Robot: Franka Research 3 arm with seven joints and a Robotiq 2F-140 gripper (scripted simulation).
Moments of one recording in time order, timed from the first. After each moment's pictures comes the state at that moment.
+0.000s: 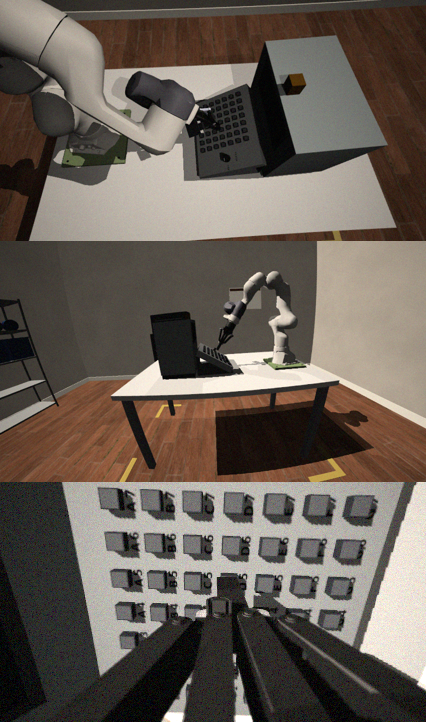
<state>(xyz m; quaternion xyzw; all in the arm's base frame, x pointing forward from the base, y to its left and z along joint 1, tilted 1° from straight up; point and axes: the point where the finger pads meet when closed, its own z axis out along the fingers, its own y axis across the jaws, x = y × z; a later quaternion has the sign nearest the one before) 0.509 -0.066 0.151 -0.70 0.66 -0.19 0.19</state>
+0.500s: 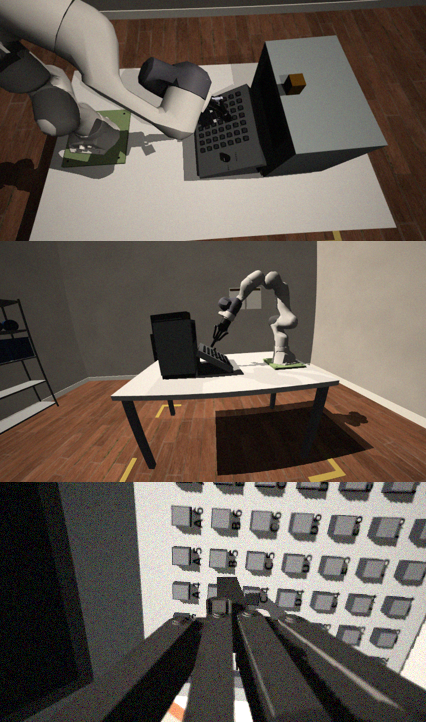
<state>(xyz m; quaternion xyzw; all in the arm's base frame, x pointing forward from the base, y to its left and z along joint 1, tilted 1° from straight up) 0.555 -0.045 0.180 -0.70 0.65 -0.20 0.20</state>
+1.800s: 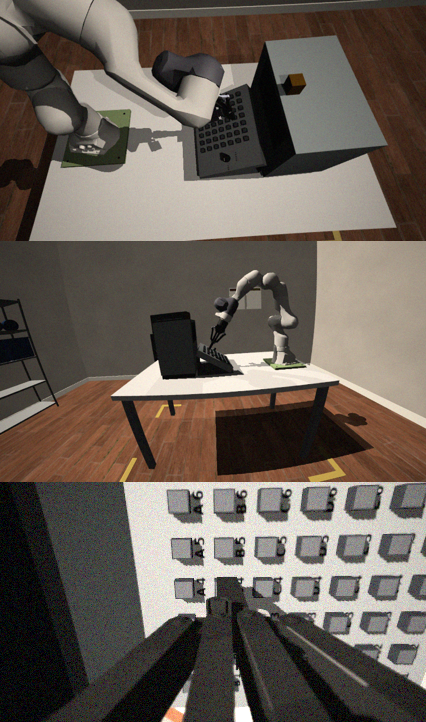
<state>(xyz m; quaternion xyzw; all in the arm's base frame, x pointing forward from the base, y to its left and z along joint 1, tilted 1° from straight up) 0.573 -0.032 0.168 -0.68 0.68 -0.19 0.19</state>
